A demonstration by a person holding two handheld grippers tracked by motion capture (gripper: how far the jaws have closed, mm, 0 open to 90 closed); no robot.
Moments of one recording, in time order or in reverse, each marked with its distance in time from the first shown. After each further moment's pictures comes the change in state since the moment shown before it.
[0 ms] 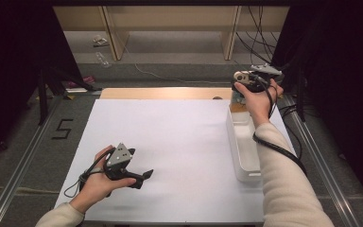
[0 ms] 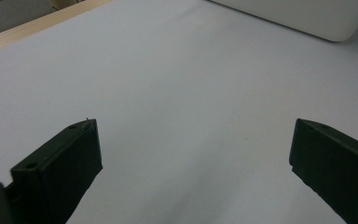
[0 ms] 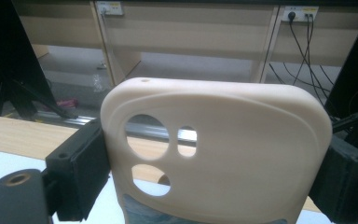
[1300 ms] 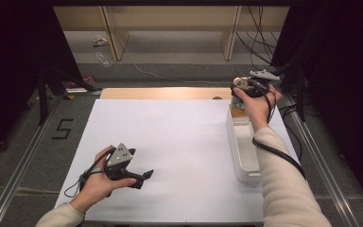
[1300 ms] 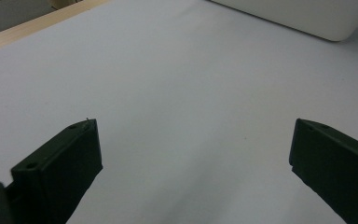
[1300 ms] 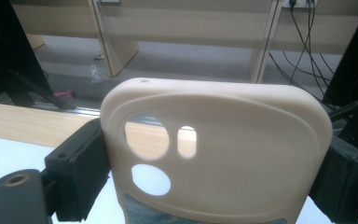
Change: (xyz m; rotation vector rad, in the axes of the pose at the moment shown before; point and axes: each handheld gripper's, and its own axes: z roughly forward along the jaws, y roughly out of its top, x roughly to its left) left arm 0.000 0.000 0.000 0.002 -0.002 0.002; right arm -0.002 -0.019 0.005 0.037 -0.008 0.008
